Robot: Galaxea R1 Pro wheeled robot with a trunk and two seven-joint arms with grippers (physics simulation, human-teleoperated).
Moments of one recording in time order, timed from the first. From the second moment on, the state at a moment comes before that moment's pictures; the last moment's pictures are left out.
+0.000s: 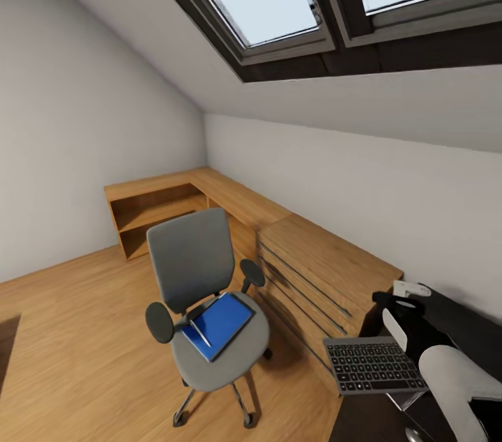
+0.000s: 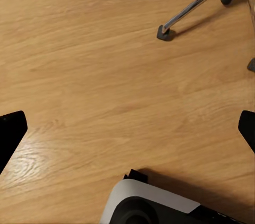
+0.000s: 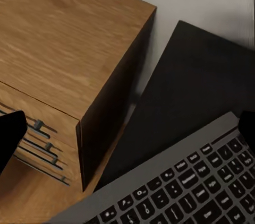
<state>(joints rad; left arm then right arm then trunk) -0.03 0.02 -0.01 -0.19 0.35 -0.54 0.09 -0.80 -0.21 -0.03 -0.39 -0.17 0.15 -0.32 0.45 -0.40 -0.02</state>
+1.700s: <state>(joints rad) 0.12 0.13 0.19 -1.21 0.52 0.41 0.08 -0.80 -0.21 -0.08 -0.32 -0.20 0.15 -0.33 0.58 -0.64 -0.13</state>
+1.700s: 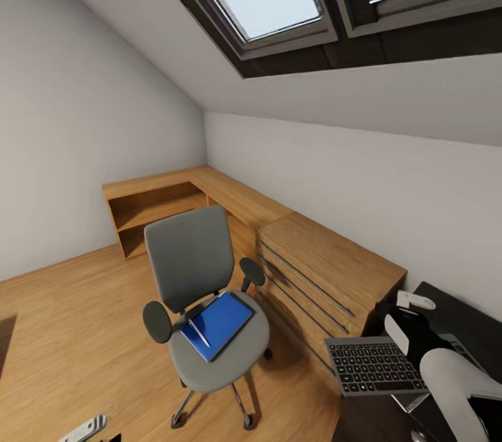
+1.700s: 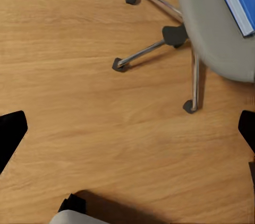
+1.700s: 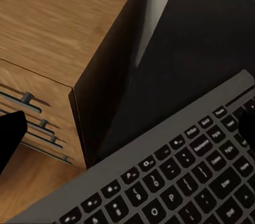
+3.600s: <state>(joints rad) 0.26 0.13 0.20 -1.37 0.52 0.21 0.04 -0.80 -0.21 -0.08 -0.32 -0.20 0.16 -0.37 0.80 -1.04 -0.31</state>
